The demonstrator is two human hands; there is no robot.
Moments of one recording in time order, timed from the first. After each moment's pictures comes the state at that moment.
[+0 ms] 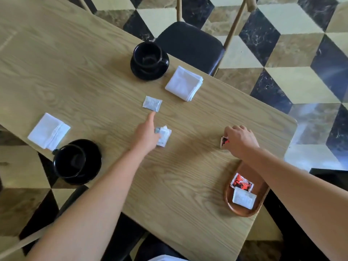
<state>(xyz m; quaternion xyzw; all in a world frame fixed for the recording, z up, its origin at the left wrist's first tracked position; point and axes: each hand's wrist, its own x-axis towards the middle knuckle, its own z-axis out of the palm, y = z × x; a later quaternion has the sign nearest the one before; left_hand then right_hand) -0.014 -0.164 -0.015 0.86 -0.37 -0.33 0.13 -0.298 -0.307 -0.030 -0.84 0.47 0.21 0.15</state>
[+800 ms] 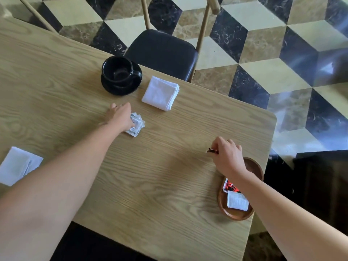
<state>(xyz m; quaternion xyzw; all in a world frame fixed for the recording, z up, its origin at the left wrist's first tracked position) 0.060 -0.274 -0.028 0.82 -0.50 -0.22 -0.15 -0.308 -0.263 -0.025 -0.75 0.61 0.04 0.26</state>
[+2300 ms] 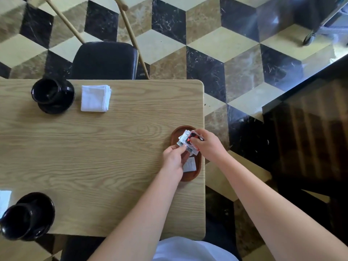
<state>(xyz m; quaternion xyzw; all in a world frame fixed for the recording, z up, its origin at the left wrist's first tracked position) -0.332 -0.173 0.015 0.64 0.07 -0.65 0.39 -0.459 -0.204 -0.007 -0.50 0.68 -0.14 0.52</state>
